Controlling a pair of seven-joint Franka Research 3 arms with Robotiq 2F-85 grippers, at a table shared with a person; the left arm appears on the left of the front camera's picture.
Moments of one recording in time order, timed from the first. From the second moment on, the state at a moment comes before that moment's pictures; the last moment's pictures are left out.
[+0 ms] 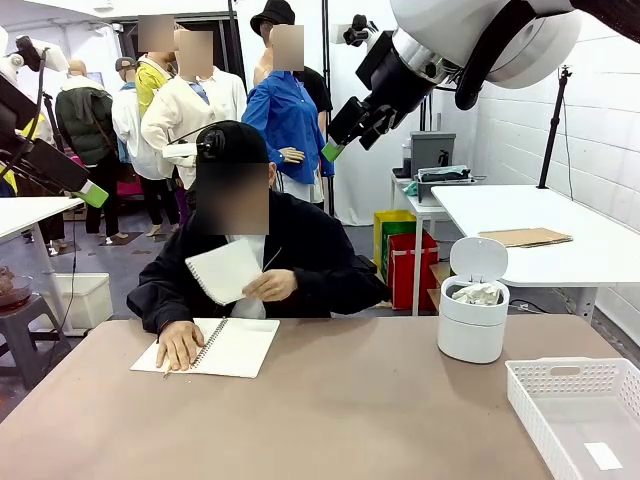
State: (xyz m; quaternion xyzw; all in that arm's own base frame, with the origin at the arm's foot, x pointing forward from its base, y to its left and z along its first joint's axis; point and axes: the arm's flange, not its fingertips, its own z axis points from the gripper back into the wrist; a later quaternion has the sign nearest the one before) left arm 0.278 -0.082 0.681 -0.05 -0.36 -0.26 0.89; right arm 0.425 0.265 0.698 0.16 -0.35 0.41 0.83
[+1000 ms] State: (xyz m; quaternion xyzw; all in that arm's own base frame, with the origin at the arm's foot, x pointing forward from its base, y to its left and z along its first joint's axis) left arm 0.278 -0.082 0.681 -0.05 -0.36 -0.26 0.89; right arm 0.425 0.265 0.698 0.16 -0.35 0.41 0.83
